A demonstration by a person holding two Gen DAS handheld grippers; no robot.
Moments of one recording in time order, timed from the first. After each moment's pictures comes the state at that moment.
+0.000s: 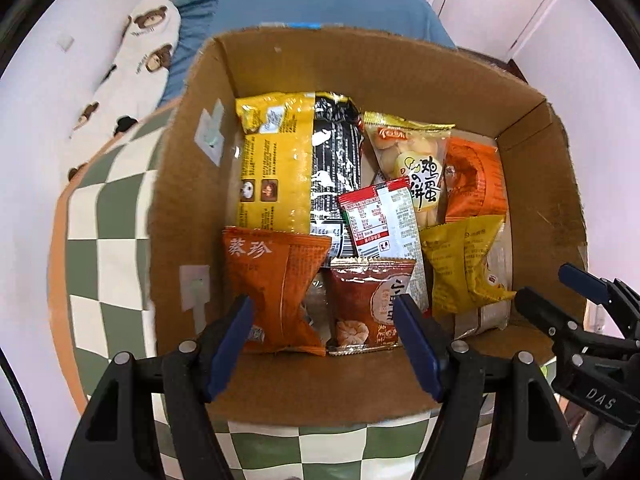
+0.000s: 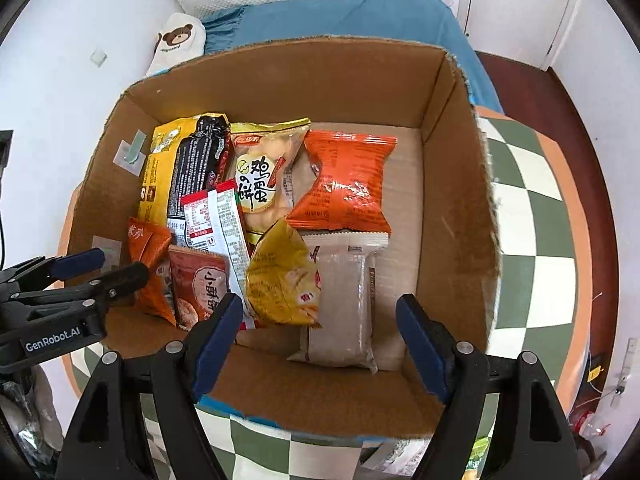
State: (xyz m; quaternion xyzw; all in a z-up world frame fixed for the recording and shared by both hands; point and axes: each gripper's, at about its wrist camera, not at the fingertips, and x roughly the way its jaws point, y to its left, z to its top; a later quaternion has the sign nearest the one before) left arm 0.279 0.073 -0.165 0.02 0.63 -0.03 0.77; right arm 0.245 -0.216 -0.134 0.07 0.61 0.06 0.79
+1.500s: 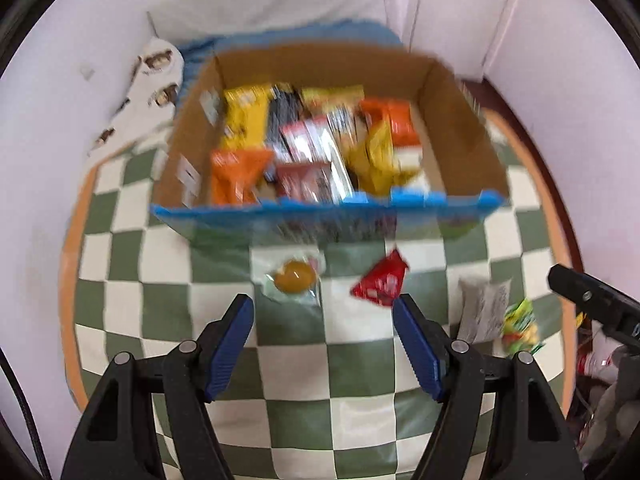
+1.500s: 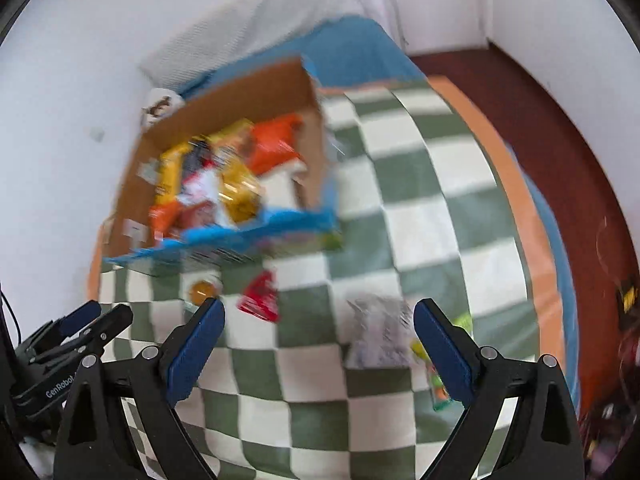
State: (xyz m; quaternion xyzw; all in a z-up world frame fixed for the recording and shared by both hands) left arm 0.128 0.018 -0.147 0.04 0.58 -0.04 0.82; right arm 0.062 -0.308 -0.106 0.19 0.55 0.00 0.81
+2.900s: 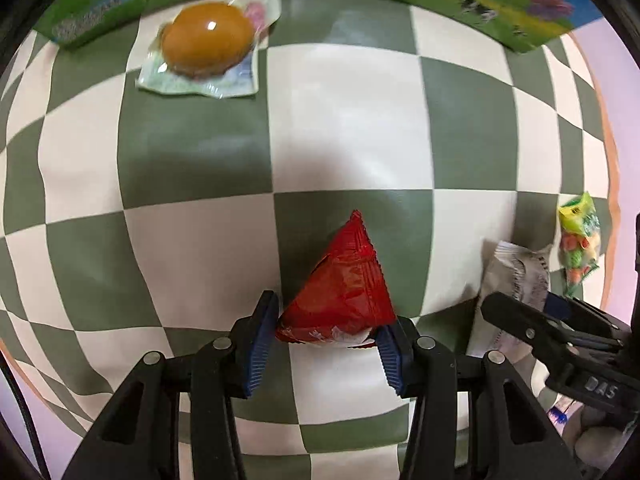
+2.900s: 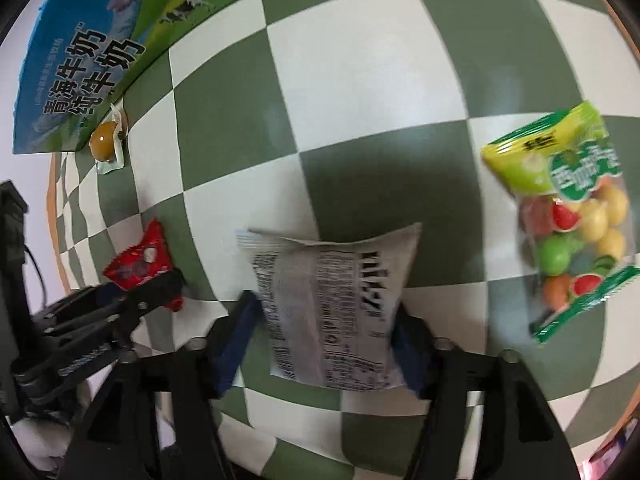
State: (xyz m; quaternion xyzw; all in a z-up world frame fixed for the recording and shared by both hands) left arm 0.068 0.018 -0.313 0.00 0.74 -0.06 0.67; right arm 0.014 -0.280 -0.293 0.23 0.71 0.06 0.66
